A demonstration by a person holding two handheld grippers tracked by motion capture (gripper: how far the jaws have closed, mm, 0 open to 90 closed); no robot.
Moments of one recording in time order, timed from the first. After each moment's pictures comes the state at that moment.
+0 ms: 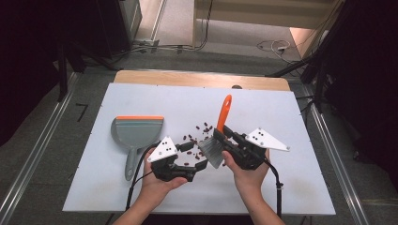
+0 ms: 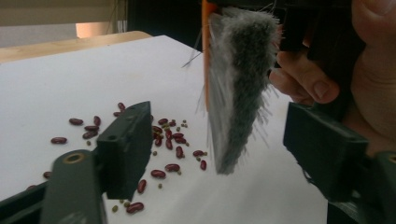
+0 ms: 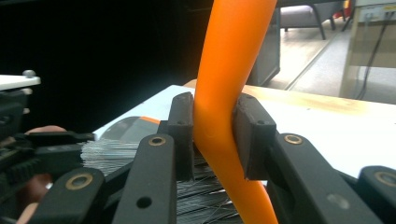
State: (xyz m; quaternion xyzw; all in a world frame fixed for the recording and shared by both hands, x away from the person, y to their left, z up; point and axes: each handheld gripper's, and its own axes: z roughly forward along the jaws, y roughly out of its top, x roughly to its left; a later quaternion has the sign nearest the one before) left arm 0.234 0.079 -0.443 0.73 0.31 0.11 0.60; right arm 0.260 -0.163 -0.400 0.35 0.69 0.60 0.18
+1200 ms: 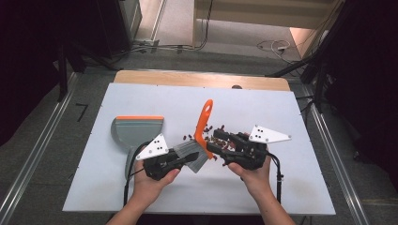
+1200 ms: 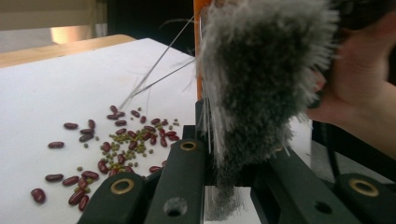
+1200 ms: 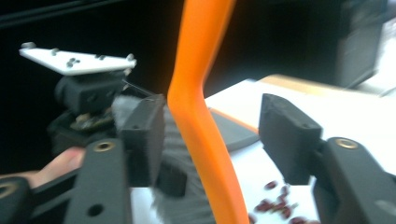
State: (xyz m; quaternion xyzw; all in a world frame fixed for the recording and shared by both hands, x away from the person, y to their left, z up) left arm 0.236 0.102 -0.439 0.74 0.28 0.08 0.61; right arm 0.276 -0.179 -0.399 0.22 0.74 0.64 0.02
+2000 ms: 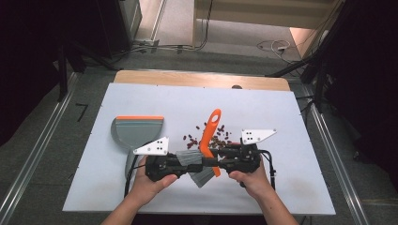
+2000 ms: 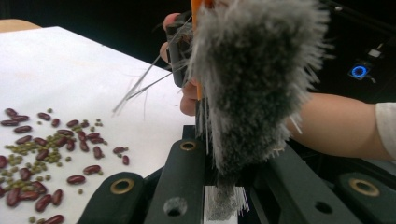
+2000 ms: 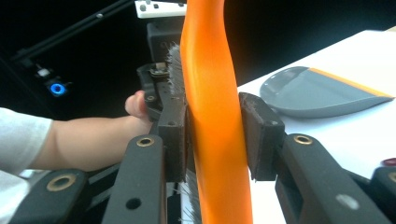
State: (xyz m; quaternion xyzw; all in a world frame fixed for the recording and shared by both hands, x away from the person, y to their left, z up) left arm 0.243 0.102 -0.443 0.74 0.18 -0.06 0.64; right arm 0.287 -0.172 -0.423 0.14 0.76 0.62 -0.15
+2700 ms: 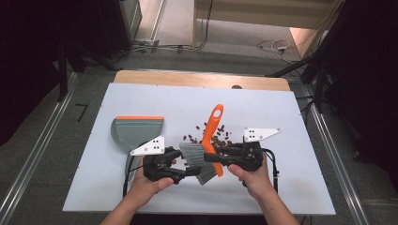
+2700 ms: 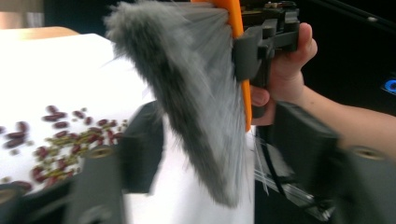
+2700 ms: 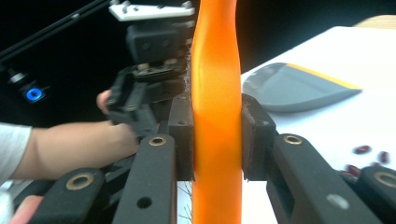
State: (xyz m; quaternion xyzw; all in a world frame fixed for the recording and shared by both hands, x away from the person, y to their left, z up) left arm 0.239 0.111 -0.441 0.73 0.24 -0.01 0.64; right arm 0.286 -0.178 -0.415 0.18 0.76 0.61 -0.12
